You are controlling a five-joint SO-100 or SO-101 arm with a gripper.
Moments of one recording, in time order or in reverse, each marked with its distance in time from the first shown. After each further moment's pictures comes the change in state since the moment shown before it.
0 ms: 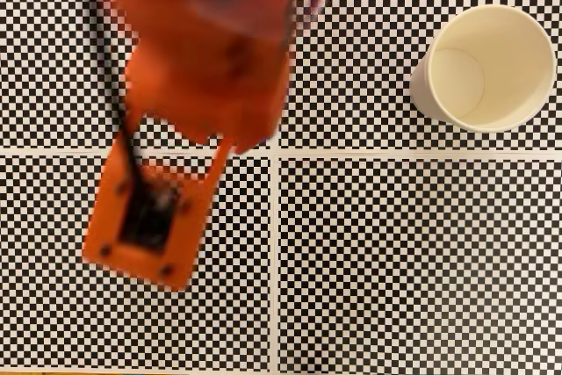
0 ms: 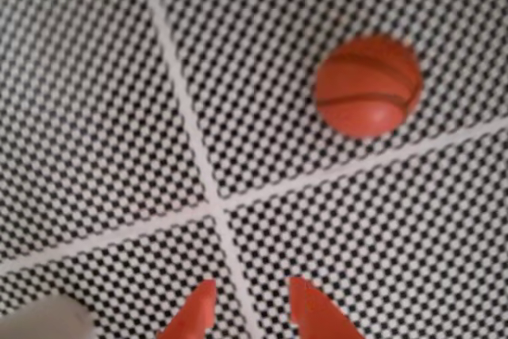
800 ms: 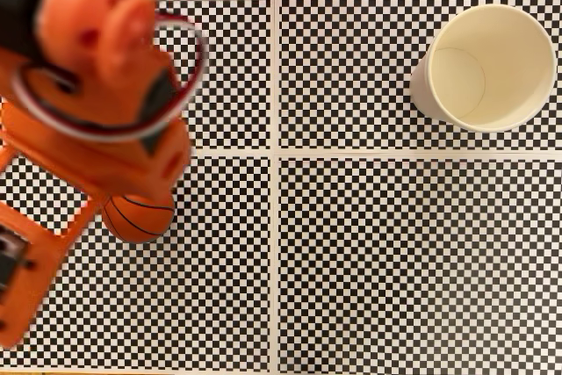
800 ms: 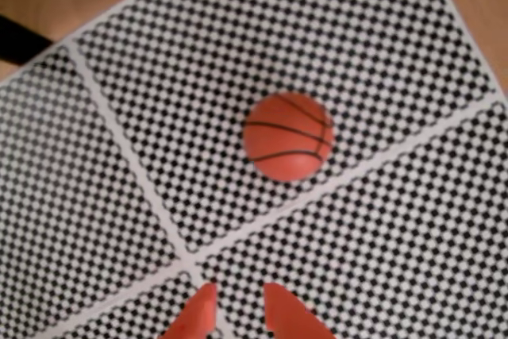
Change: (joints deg) arm 9.2 -18.5 -25.1 8.0 3.3
